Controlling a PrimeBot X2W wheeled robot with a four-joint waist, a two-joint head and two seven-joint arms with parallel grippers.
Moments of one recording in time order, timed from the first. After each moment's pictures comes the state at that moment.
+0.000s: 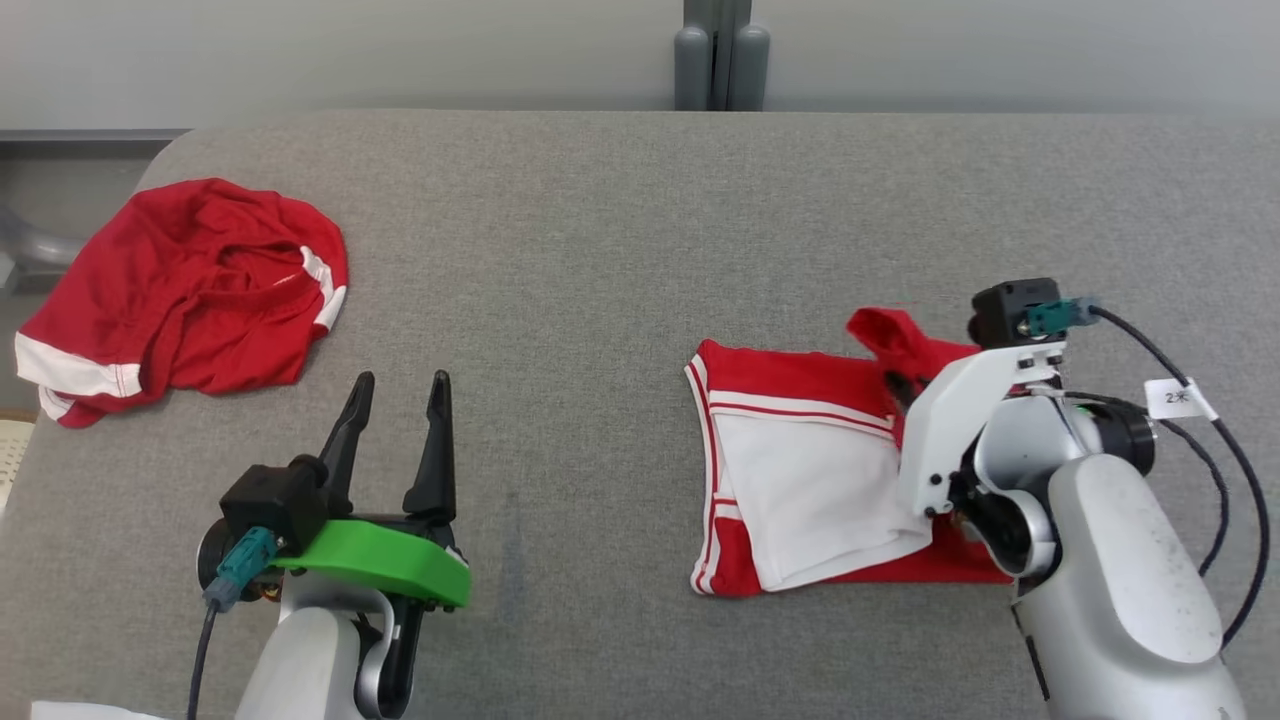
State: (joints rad) left arm -0.24 0.06 -0.16 0.35 -0.34 -0.13 -0.26; right arm -0.38 -0.05 0.06 0.23 0.22 0.13 0.61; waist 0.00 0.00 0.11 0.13
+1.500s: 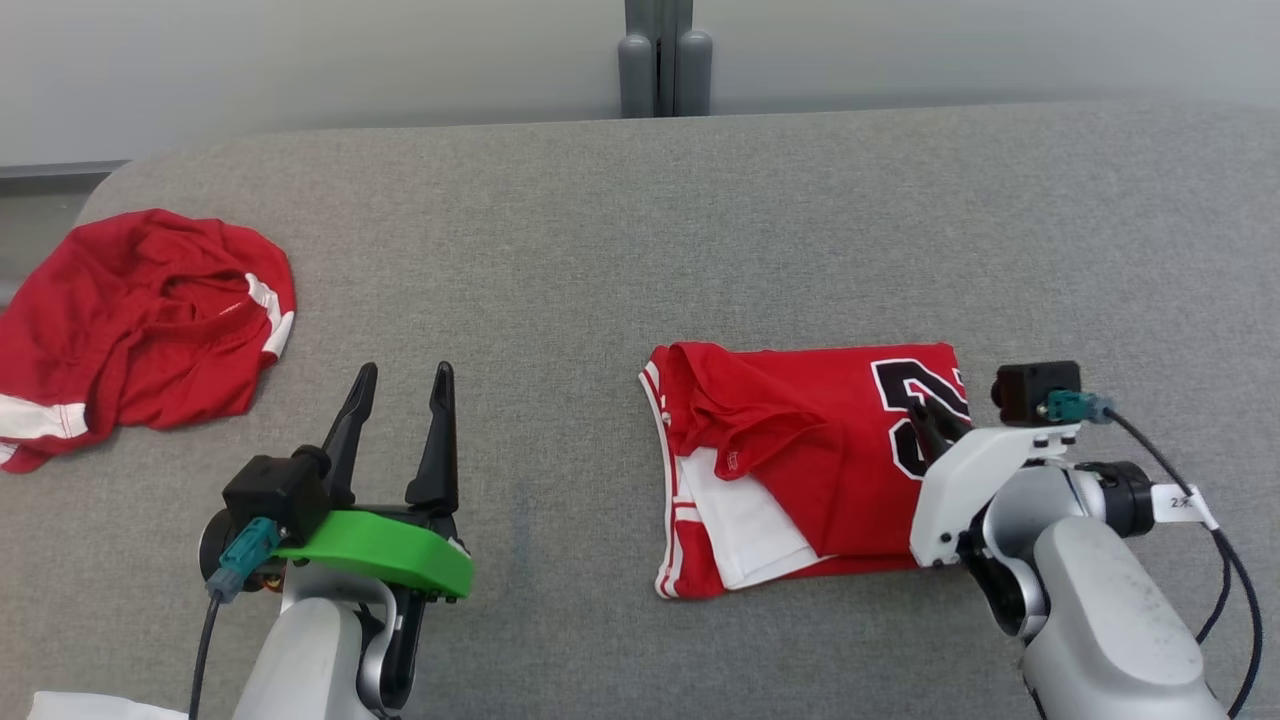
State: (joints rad) left arm -0.26 0.05 -0.16 0.36 -0.34 -0.13 -0.26; right arm -0.38 -0.10 0.11 0.51 0.27 0.13 0.16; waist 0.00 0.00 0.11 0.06
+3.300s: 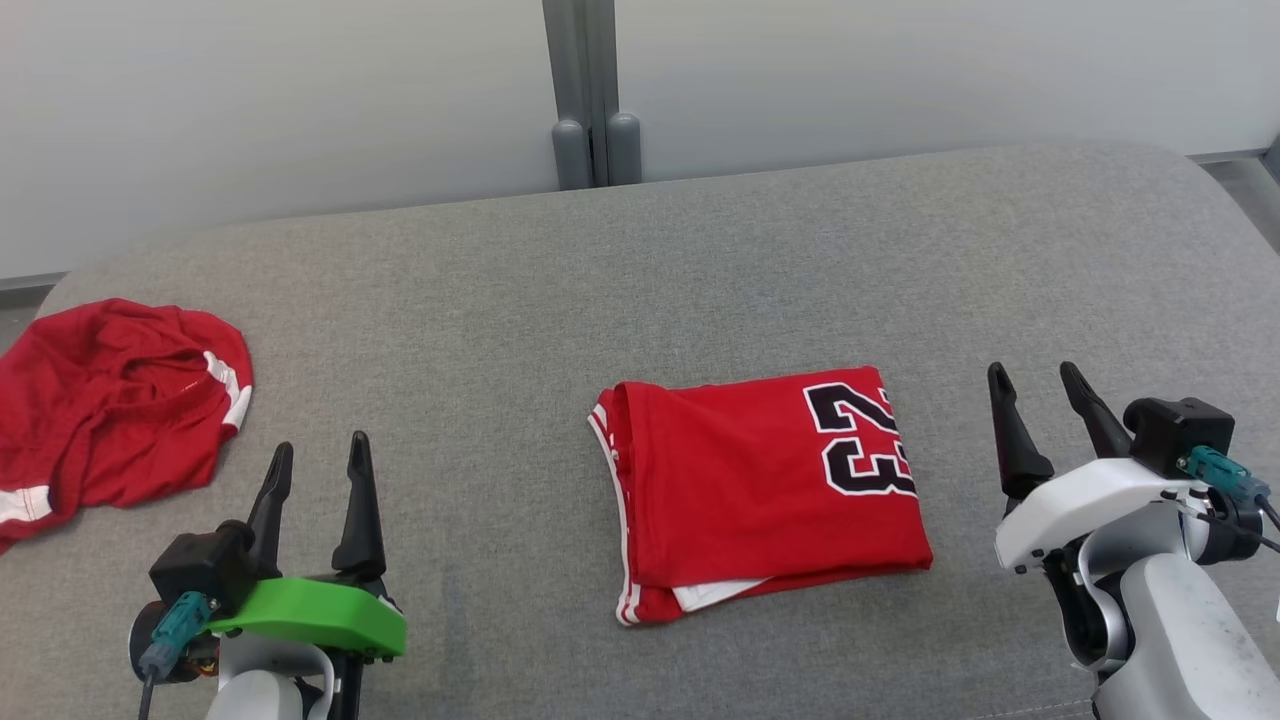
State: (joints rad) left arm -0.15 0.05 -0.01 0.36 -0.31 -0.13 -0.26; right arm -0.24 -0.15 0.02 0.36 0.31 0.13 -0.11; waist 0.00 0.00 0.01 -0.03
